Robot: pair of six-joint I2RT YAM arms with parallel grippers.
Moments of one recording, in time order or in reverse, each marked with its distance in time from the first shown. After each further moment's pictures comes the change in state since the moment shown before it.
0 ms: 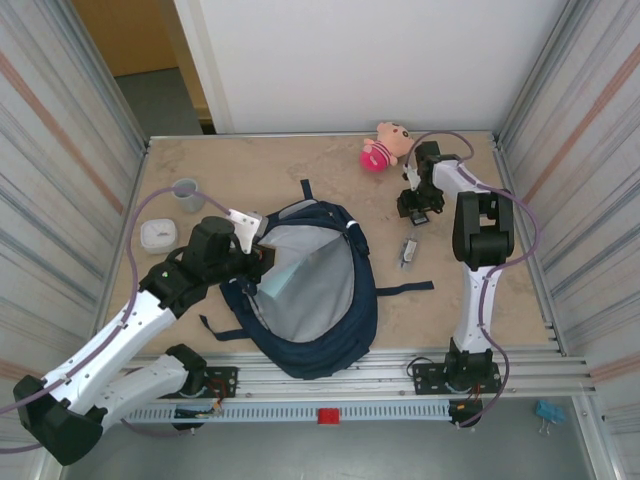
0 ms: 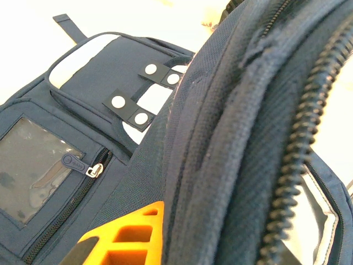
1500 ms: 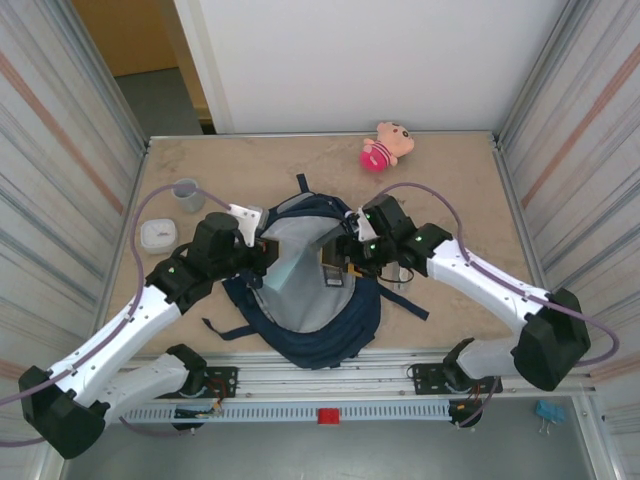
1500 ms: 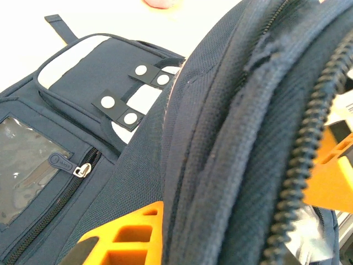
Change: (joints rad) left arm -0.003 0.043 0.000 0.087 -0.016 -0.082; right arm 0.610 -0.882 -0.687 0.290 -0.475 1.030
